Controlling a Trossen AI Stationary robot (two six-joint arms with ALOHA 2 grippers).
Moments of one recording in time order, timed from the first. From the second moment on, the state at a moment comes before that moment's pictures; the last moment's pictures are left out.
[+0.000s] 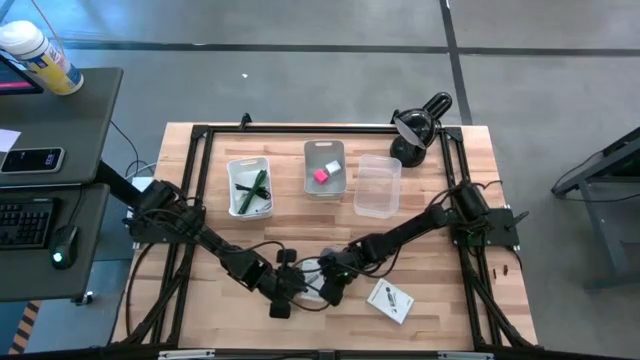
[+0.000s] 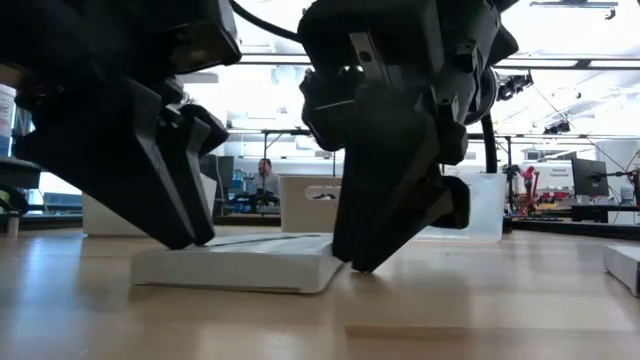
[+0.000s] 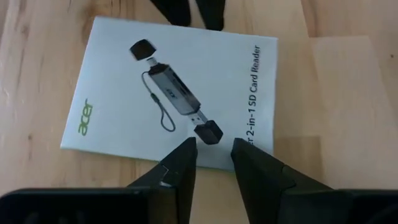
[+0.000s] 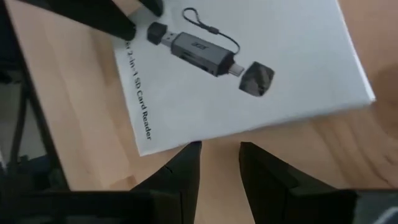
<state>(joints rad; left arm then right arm) -0.45 1.88 0.97 -0.15 -0.28 -0.43 0.34 2.08 1.26 -0.15 -0.15 0.95</state>
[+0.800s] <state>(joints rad) -0.47 1.88 0.92 -0.10 -0.30 -0.56 0.33 2.07 1.26 0.01 -0.19 1.00</state>
